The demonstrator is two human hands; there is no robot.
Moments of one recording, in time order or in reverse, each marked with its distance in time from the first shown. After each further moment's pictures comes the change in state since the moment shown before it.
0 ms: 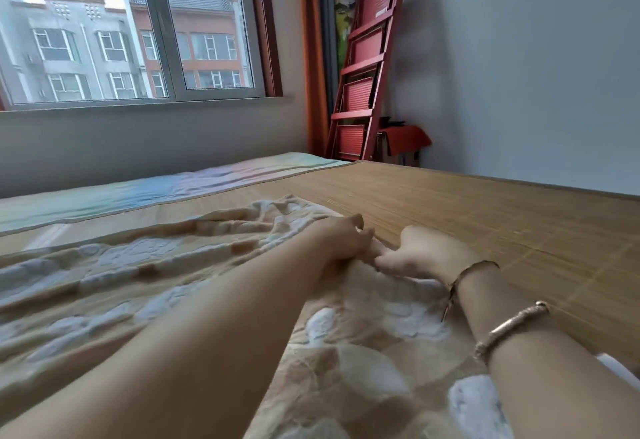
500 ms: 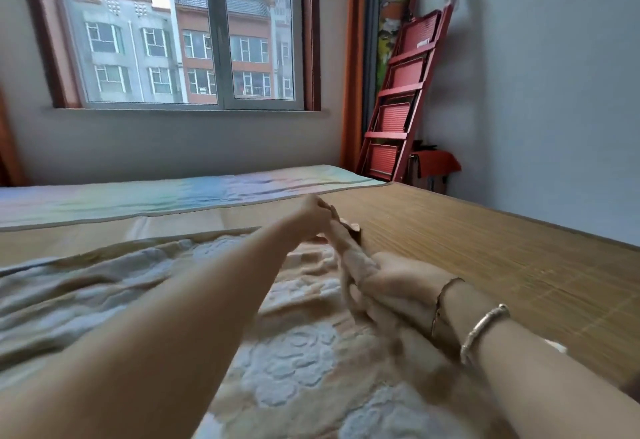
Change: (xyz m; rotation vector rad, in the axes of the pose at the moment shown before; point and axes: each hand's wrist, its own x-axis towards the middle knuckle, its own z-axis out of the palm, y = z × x) left_hand -0.100 -0.095 -0.105 -0.819 0.250 -0.179; right_hand -0.070 -0.107 -0.003 0.215 -0.338 -0.270
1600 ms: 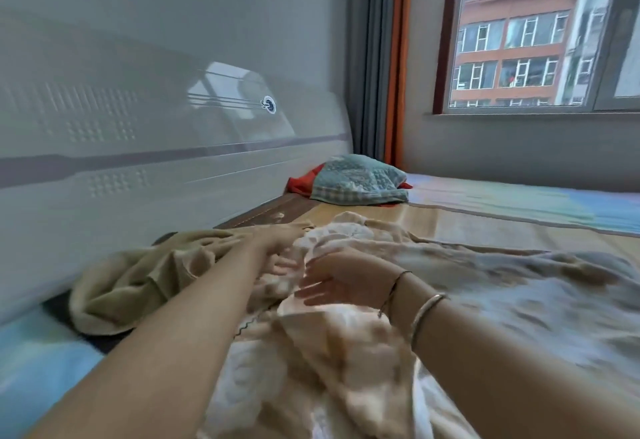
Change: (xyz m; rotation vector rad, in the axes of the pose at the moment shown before) left_hand -0.516 -0.337 -0.711 -0.262 0.631 -0.740; right_hand -0.182 -0.680 0.543 0.576 -0.991 -0.385
